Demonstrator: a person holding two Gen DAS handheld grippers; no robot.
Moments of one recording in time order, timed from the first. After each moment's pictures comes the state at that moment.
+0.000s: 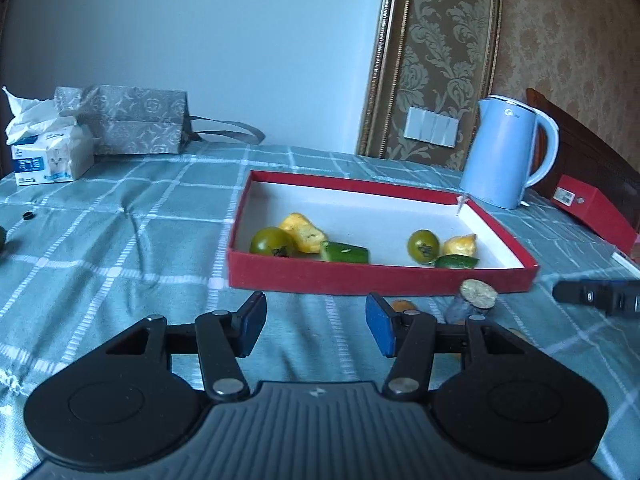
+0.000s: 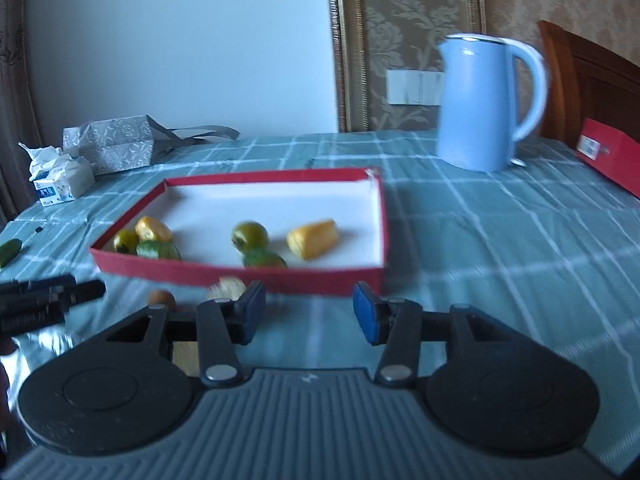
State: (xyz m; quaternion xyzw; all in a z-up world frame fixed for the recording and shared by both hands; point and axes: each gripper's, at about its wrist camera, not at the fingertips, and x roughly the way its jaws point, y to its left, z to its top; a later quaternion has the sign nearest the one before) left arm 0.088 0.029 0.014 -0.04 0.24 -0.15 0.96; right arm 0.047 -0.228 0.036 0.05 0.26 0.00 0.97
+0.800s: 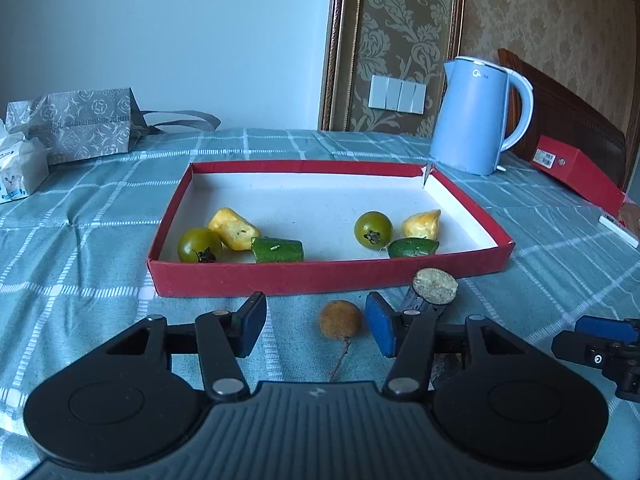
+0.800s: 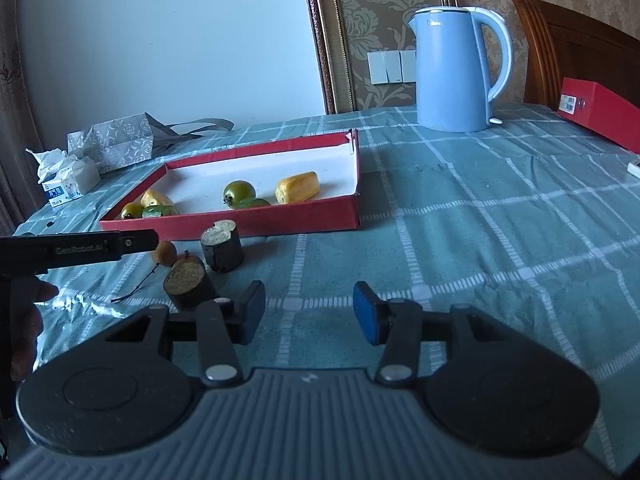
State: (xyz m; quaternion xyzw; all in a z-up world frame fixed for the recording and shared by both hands) left arm 0.106 -0.018 0.015 0.01 0.27 -0.17 0.95; right arm 0.003 -0.242 0.008 0.09 0.26 0.01 0.96
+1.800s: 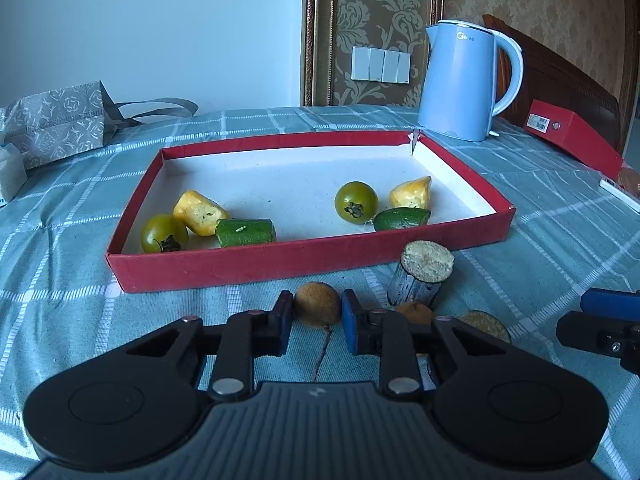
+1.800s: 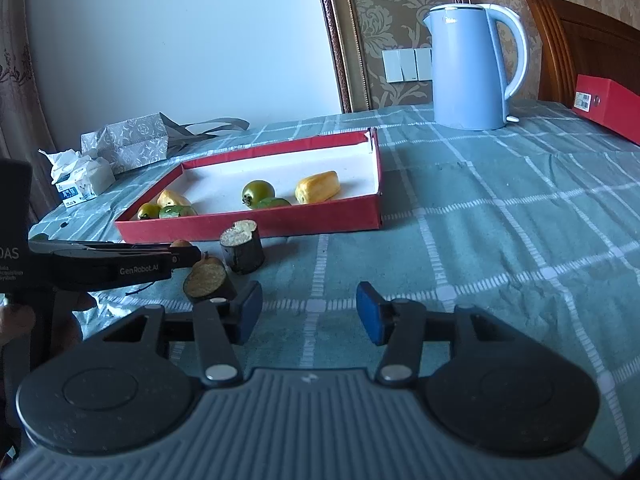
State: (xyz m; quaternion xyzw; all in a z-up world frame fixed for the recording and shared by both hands) left arm 0.116 -0.040 0.001 0.05 0.29 -0.19 0.94; right arm 0.007 -0.237 0.008 0.09 0.26 0.03 0.96
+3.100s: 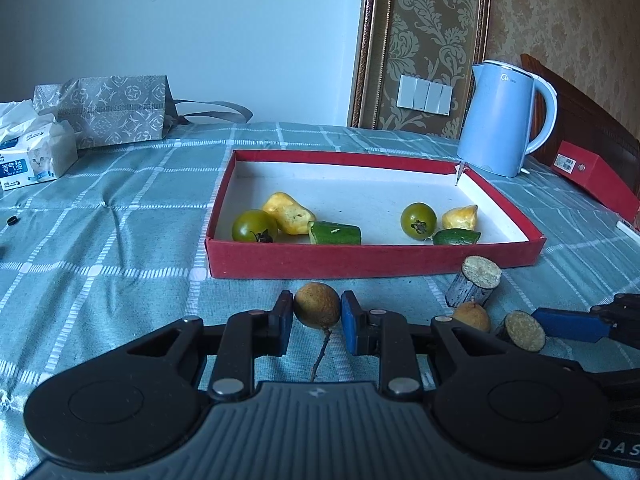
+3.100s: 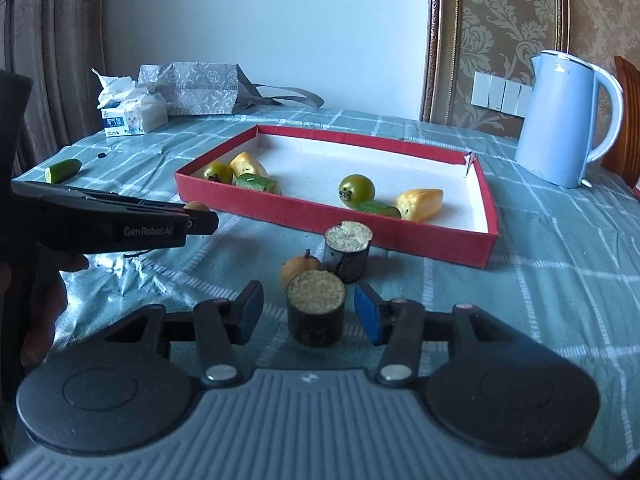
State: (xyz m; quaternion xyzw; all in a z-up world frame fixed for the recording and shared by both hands) left arm 0.104 0.017 0.009 0.00 0.28 -0.15 0.95; right arm 0.037 -0.154 0.012 -0.03 0.27 0.09 0.96
